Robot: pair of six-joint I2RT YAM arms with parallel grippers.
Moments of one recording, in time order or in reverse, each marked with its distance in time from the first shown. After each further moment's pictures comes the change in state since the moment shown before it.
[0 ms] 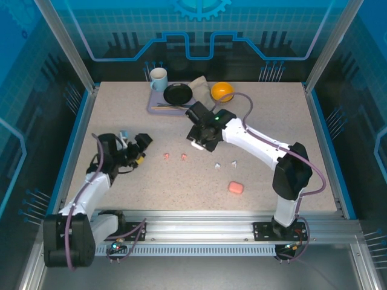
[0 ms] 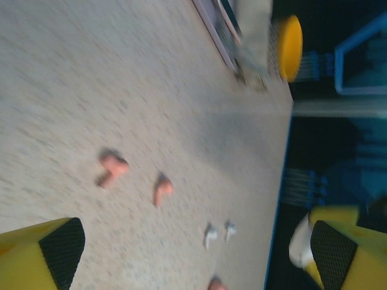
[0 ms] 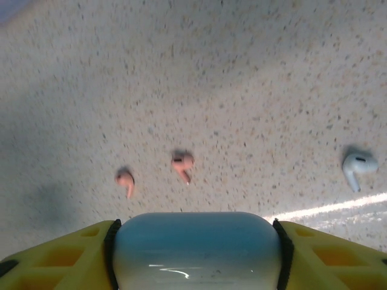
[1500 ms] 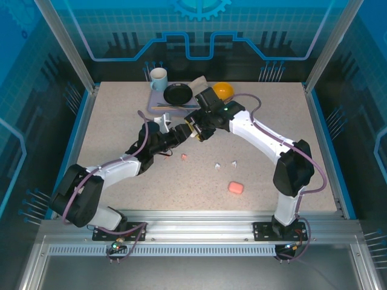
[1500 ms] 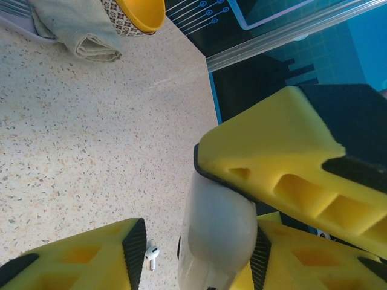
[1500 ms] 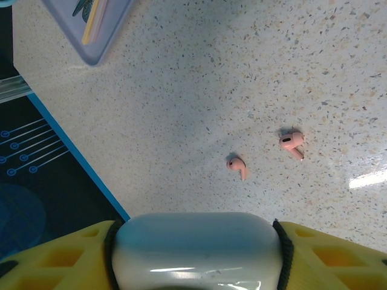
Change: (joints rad) left arm -0.463 0.413 0.217 0.537 -0.232 -0.069; right arm -0.094 0.013 0.039 0.178 -0.253 0.288
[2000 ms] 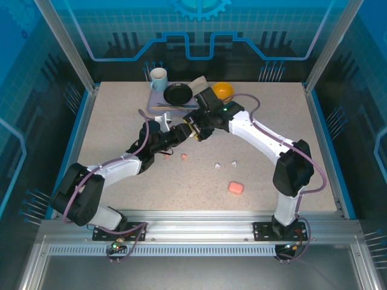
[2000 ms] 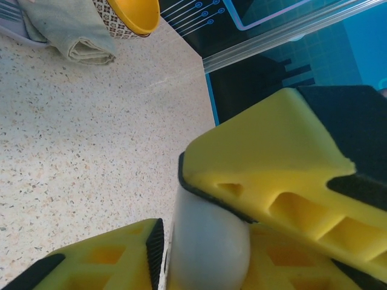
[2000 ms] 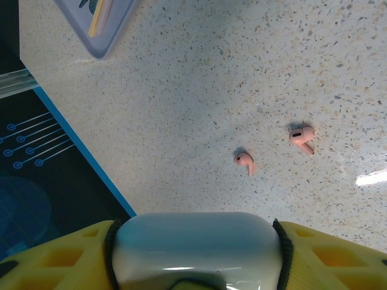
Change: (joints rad) left arm -0.002 0.011 0.018 0.006 0.001 0.004; right arm 0.006 0.002 0.000 0.021 -0.011 0.004
